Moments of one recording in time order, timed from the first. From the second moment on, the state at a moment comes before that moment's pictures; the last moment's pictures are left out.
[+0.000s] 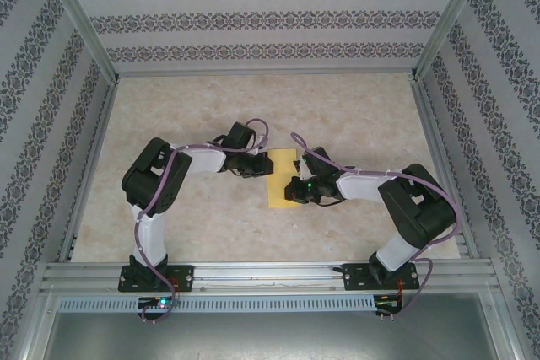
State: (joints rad) left arm -0.49 1.99 1.10 -0.07 0.55 -0.59; right arm 0.55 1.63 0.66 -0.09 -0.48 0.67
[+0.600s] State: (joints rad) left arm -0.43 2.12 1.30 -0.10 0.53 -0.57; right arm 0.54 1.63 0.66 -0.09 -0.48 0.67
